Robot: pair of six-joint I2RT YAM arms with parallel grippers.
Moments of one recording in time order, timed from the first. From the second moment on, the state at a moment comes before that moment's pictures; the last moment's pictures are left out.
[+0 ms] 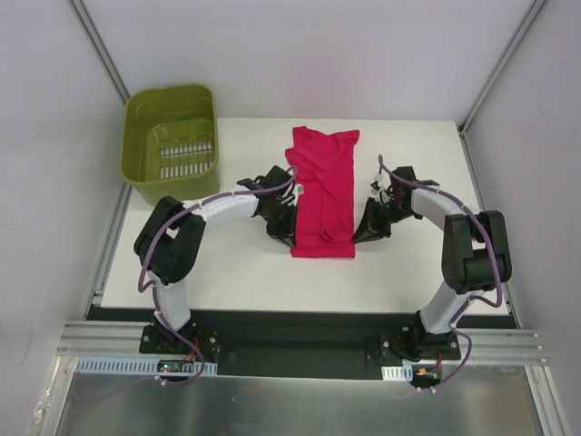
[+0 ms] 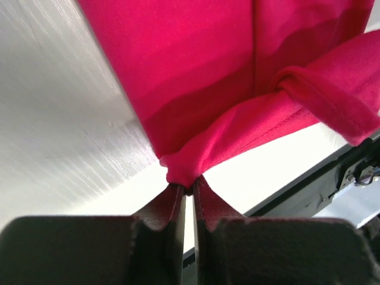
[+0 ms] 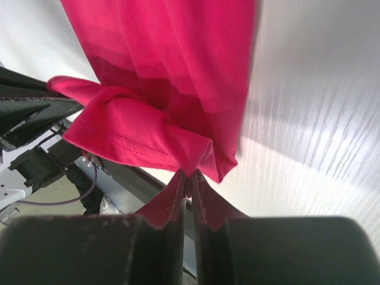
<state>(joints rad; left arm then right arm) -0.63 1.86 1.25 -0.59 0.41 -0.46 0.15 1.71 1.05 -0.73 -0.65 0.32</state>
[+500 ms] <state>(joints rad) -0.61 1.84 1.33 -0.65 0.25 -0.15 0.15 1.71 1.20 -0.72 -0.60 0.12</state>
